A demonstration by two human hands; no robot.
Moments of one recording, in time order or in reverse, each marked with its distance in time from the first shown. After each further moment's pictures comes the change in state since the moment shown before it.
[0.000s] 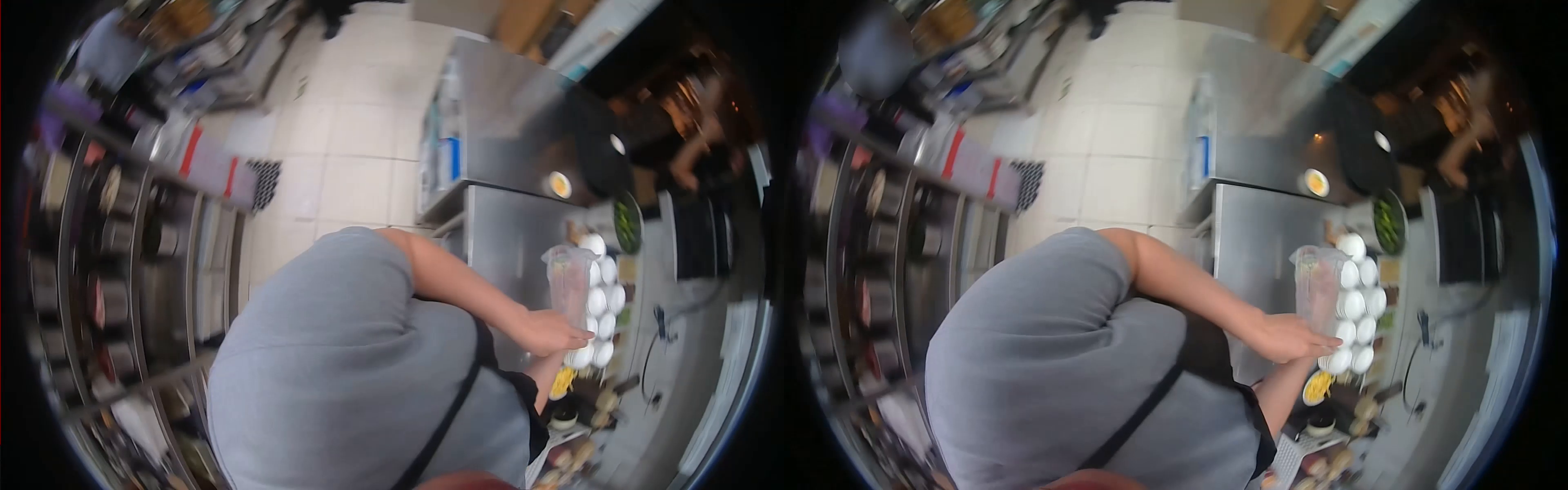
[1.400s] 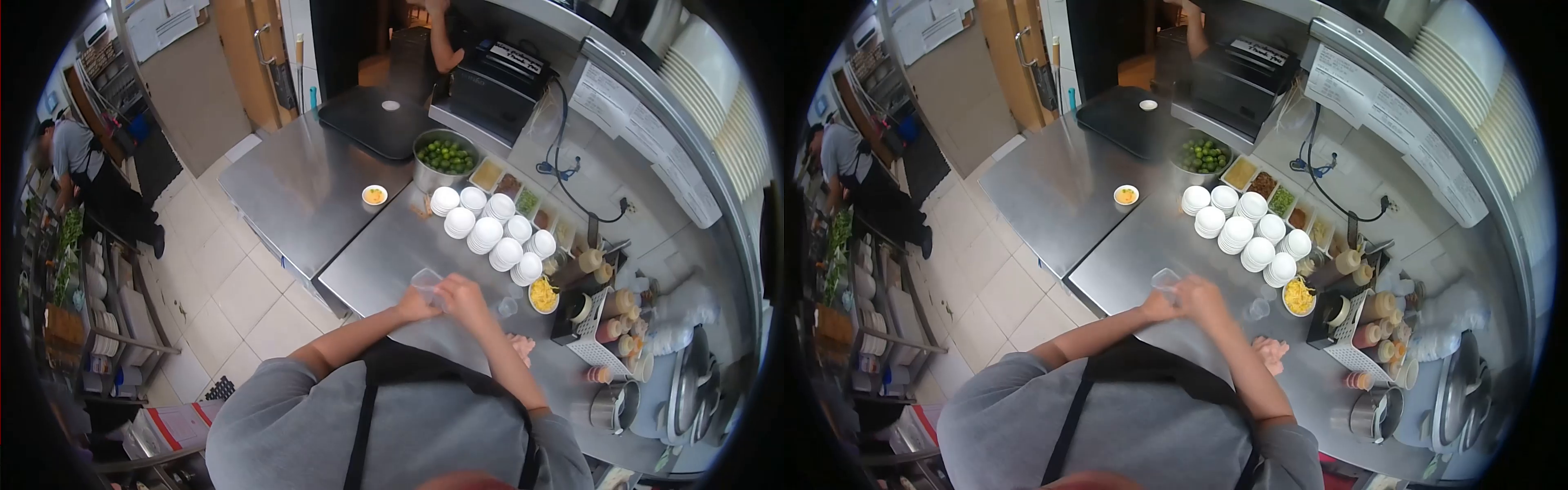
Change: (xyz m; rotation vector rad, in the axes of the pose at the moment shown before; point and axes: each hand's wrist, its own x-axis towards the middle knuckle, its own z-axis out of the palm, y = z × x) left_hand -0.051 -0.161 0.084 -0.129 -0.188 -0.162; right_hand -0.038 -0.076 0.011 -0.500 -0.024 -0.318
